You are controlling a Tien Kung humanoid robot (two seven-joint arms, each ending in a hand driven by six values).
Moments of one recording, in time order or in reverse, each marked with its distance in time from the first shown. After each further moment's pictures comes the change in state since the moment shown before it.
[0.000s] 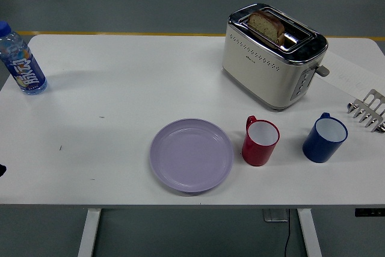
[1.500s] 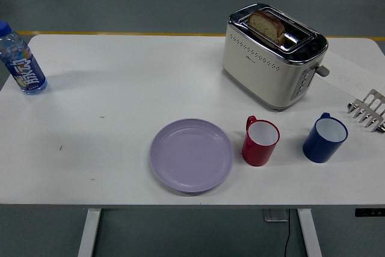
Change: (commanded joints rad) left arm 0.019 -0.007 -0.067 0.009 -0.182 -0.051 -0.077; right arm 0.007 0.000 -0.011 -0.003 0.015 -0.004 0.007
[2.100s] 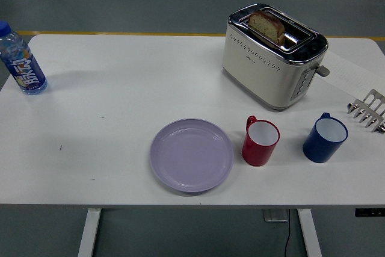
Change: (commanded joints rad) left arm 0.012 -0.001 -0.019 -0.010 -0.003 0.029 -0.015; right arm -0.007 0.002 0.003 0.001 -0.005 0.000 -0.002
